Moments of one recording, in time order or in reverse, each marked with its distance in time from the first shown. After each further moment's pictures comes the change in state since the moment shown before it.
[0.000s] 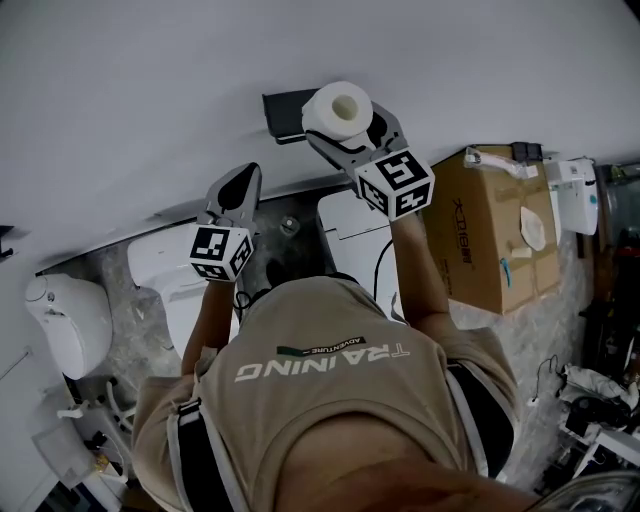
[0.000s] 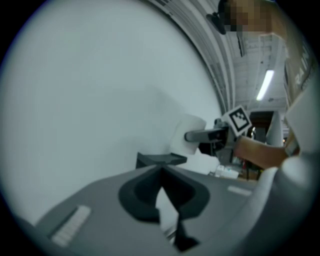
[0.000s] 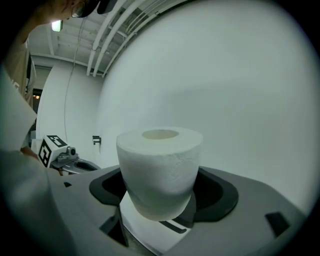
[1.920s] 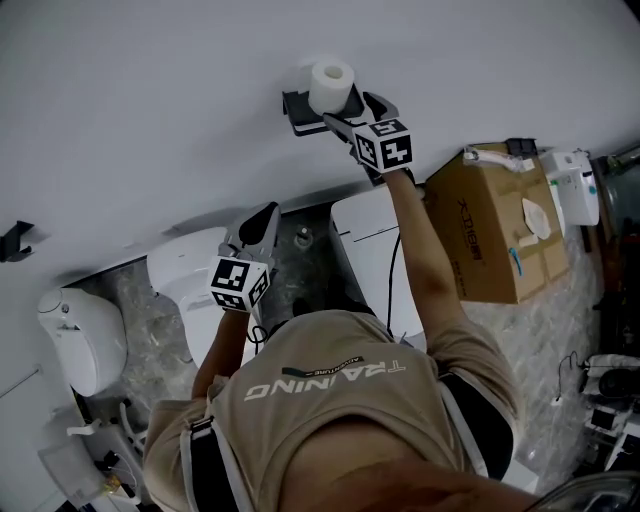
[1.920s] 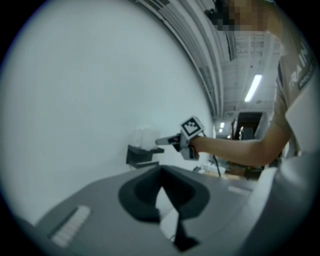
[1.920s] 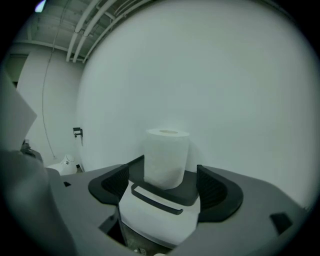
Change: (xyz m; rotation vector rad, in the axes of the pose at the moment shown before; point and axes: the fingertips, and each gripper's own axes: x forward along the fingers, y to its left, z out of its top) left arm -0.108 -0.046 -0.019 0.016 0.028 -0.103; right arm 0.015 -0.018 -0.034 0.061 0.146 -0.213
